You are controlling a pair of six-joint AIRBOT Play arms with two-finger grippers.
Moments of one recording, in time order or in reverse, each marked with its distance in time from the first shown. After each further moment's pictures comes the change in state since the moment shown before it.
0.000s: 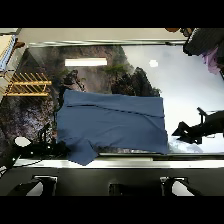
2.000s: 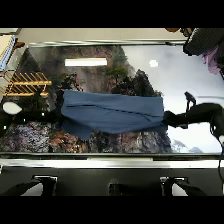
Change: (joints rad) left arm -0.059 -0.266 0.608 0.008 -0.031 -0.071; right arm 0.286 0.021 0.108 0.079 0.240 0.045
